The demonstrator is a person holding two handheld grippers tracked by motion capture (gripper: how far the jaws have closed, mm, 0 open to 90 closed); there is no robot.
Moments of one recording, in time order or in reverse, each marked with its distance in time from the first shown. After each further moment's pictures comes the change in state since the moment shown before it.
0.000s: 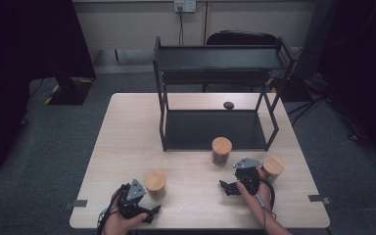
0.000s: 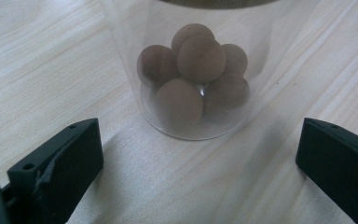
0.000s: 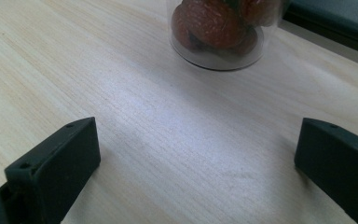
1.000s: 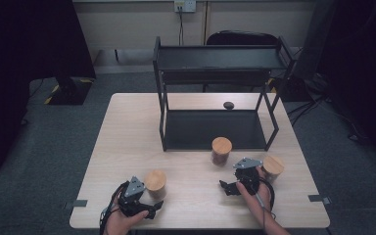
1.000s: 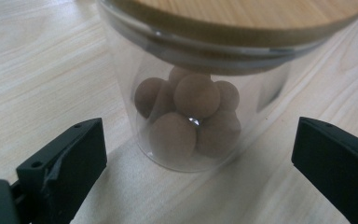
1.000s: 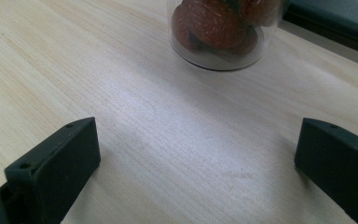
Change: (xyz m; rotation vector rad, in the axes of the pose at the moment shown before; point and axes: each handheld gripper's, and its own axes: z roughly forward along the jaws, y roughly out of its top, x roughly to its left) left arm 0.001 0.008 0.002 -0.074 -0.031 -0.071; right arm 0.000 0.000 0.000 0.000 0.000 -0.001
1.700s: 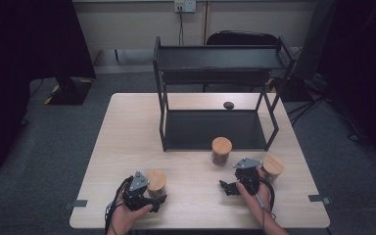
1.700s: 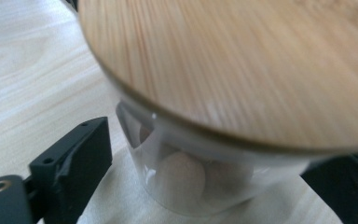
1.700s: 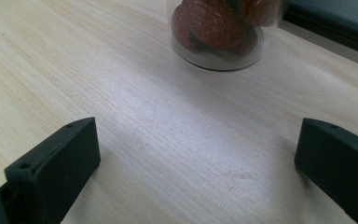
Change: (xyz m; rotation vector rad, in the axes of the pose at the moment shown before) left arm 0.004 0.012 0.012 -0.027 0.006 -0.003; right arm 0.000 0.000 0.000 0.000 0.000 0.000
